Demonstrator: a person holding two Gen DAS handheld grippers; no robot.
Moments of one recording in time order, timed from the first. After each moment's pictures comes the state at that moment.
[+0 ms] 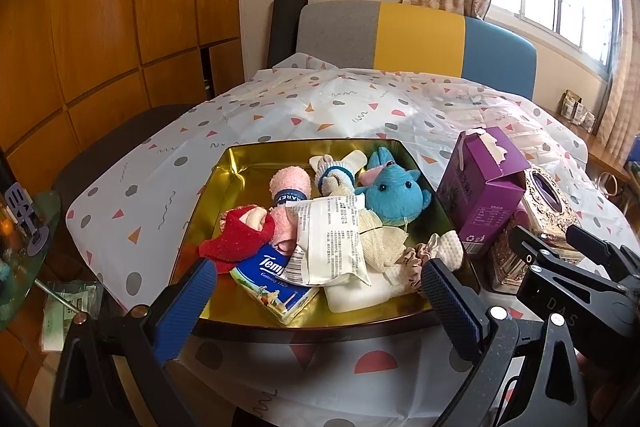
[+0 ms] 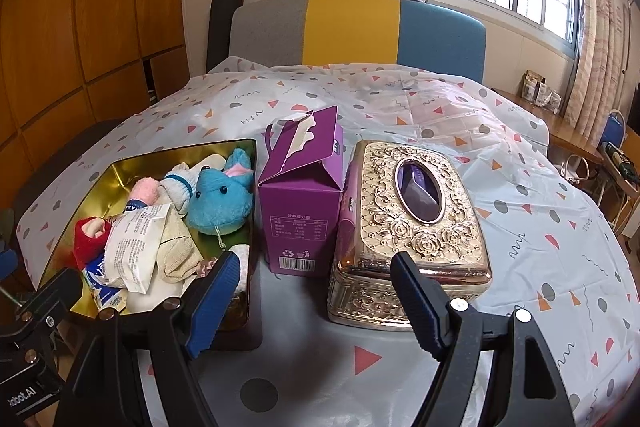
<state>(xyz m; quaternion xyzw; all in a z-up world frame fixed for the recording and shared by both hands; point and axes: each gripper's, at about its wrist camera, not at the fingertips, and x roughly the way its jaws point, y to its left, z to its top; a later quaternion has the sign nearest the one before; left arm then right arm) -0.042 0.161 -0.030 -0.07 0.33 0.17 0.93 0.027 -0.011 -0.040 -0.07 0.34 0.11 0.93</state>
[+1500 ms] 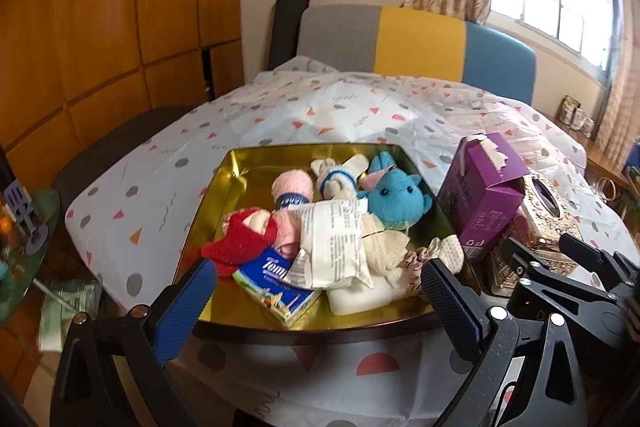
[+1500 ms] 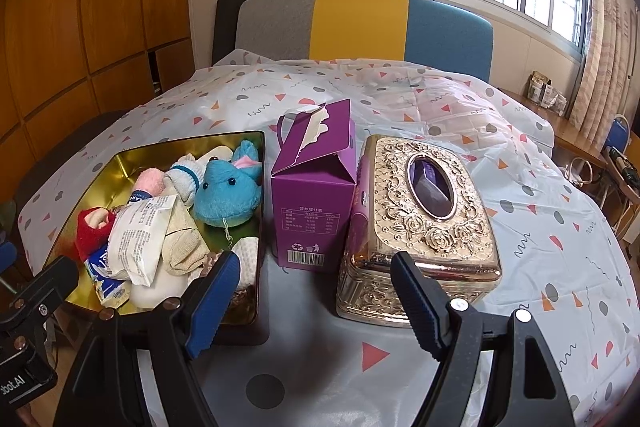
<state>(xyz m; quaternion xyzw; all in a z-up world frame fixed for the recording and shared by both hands) -0.047 0.163 -0.027 -0.07 0.32 0.16 0.93 0.027 -0.004 -0.044 -0.08 0.35 0.12 0.93</state>
